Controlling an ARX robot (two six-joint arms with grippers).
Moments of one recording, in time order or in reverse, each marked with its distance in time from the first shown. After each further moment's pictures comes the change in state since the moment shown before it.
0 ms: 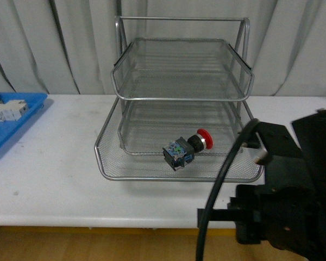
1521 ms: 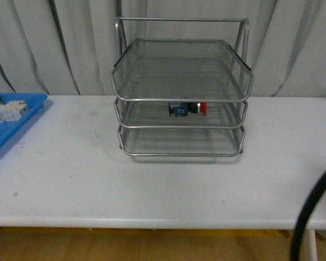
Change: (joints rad) left arm 0.001 0.000 0.000 0.000 0.000 0.000; right arm -0.243 -0.288 -0.306 0.792 0.199 -0.346
